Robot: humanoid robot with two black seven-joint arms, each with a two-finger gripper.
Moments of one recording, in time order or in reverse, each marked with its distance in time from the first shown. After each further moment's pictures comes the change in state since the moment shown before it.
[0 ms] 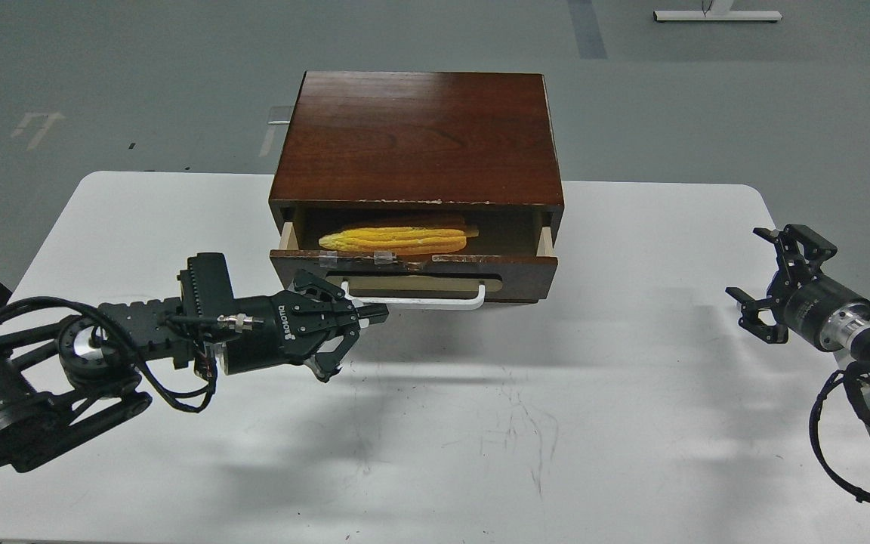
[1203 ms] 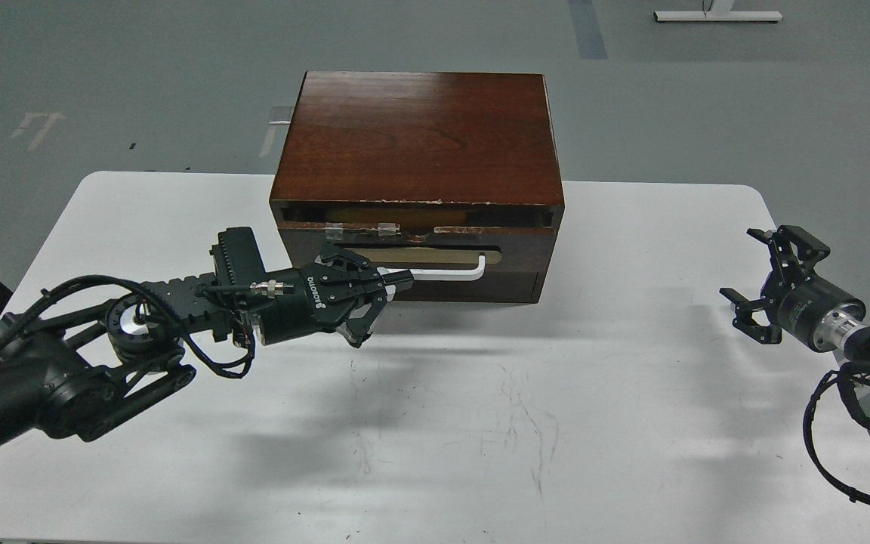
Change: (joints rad) left arm -0.033 -0.165 -0.047 0.196 0.000 0.001 0.000; right arm 0.001 0.011 0.002 -0.001 0.000 0.000 0.001
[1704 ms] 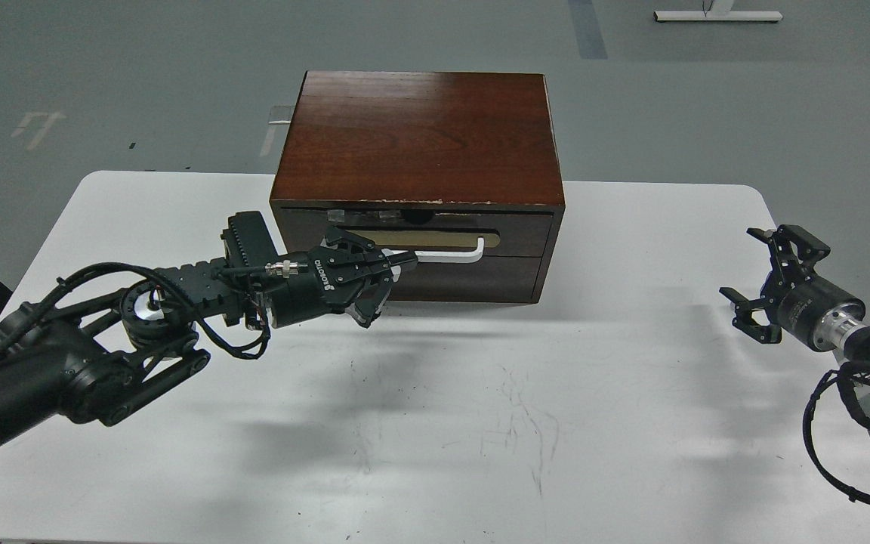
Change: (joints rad) left arm -0.024 -0.051 -0.038 0.064 0.000 0.000 0.000; right arm -0.001 0.000 0.001 0.000 0.000 0.000 0.000
